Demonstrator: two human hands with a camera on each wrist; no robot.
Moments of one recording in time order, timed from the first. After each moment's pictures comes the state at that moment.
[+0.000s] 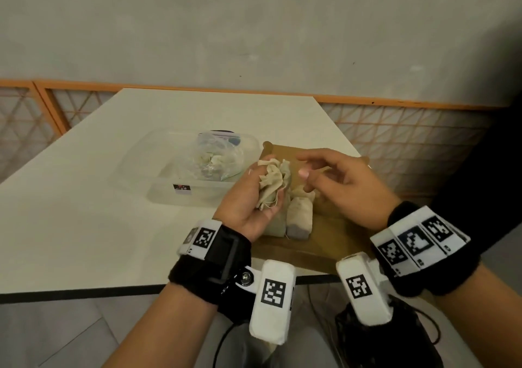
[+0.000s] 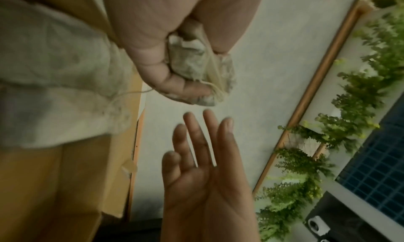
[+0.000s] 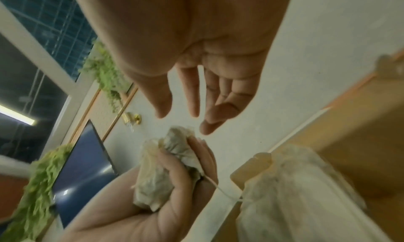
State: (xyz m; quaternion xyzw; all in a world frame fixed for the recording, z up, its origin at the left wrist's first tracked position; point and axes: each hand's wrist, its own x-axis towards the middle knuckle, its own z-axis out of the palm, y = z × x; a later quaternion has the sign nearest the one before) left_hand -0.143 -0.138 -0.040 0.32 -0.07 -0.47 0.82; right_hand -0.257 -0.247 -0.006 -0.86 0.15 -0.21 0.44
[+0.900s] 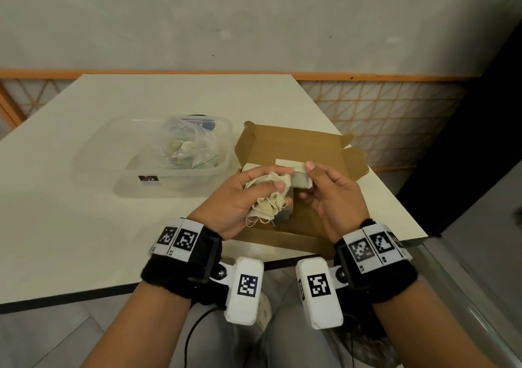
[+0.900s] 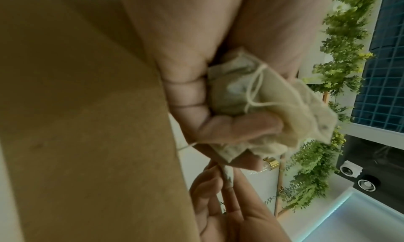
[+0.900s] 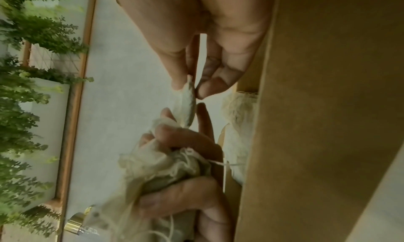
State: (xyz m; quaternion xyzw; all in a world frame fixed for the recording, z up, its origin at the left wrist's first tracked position) left_hand -0.154 -0.139 -0.062 0.45 -0.32 -0.49 0.68; right_hand -0.262 -0.252 -0.070 -0.50 0.28 -0.36 0.73
